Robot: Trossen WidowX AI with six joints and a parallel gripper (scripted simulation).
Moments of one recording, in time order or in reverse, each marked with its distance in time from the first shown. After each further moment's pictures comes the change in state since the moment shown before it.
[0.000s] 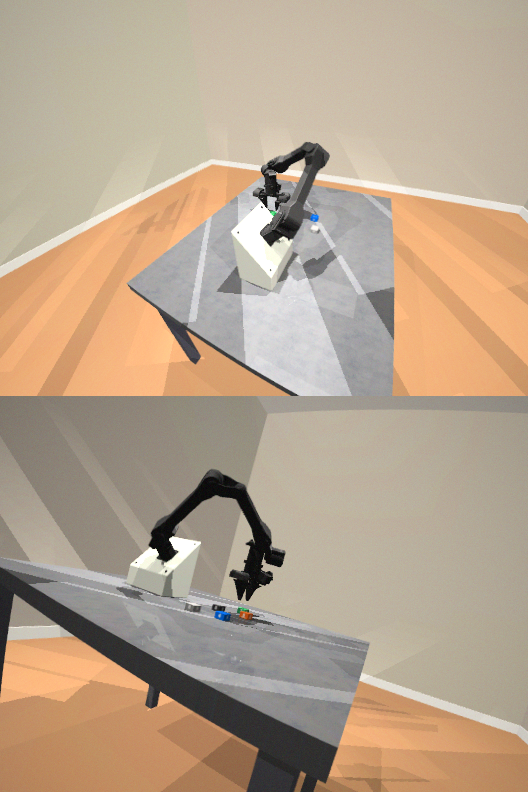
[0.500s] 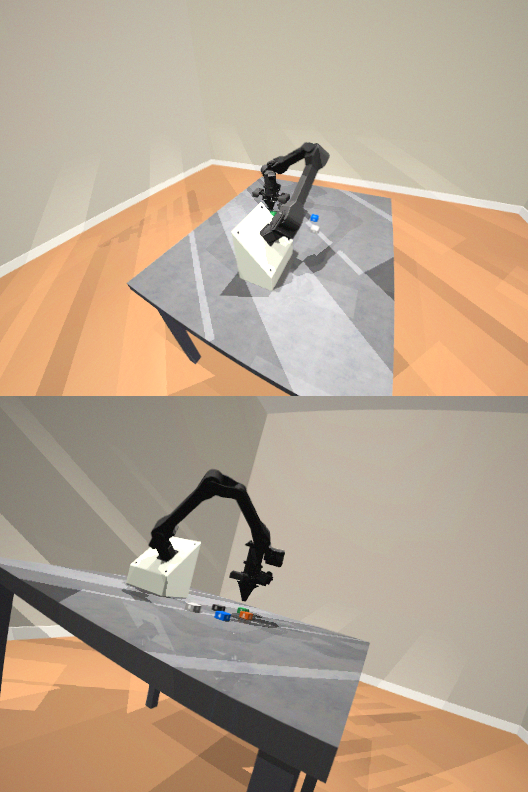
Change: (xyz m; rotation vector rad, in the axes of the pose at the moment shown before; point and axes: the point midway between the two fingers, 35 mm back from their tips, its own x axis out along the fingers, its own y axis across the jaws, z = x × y) arm 0.004 0.003 -0.001 -0.008 -0.017 0.003
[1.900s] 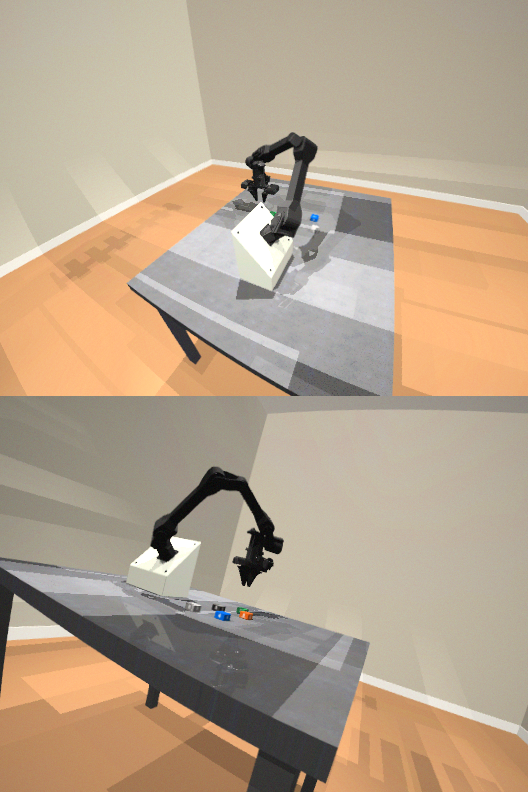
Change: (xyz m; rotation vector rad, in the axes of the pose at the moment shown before) arm -0.055 0.044 -0.032 -0.007 -0.001 0.009
